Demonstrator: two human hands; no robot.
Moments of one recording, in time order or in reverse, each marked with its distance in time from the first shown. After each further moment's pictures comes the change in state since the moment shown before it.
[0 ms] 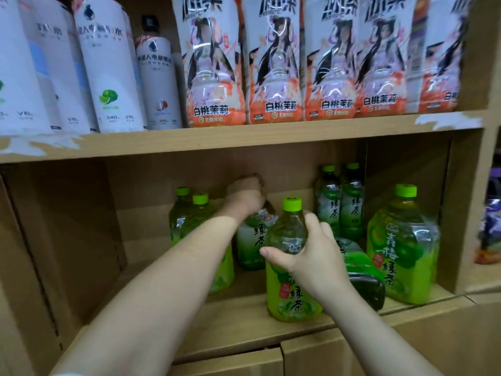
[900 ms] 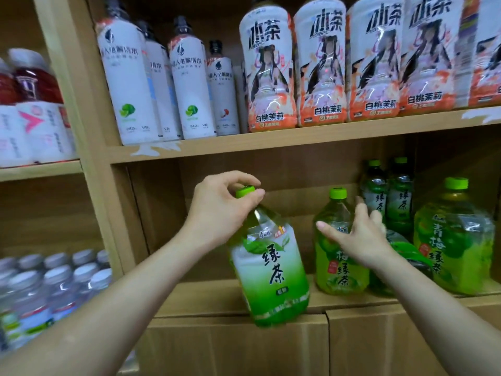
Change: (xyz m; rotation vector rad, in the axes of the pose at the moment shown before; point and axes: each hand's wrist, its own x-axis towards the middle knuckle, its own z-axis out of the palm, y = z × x) left_hand -0.173 -0.062 -0.101 -0.576 0.424 0.075; right_hand 0.000 -0.007 -0.018 -0.001 -0.163 0.160
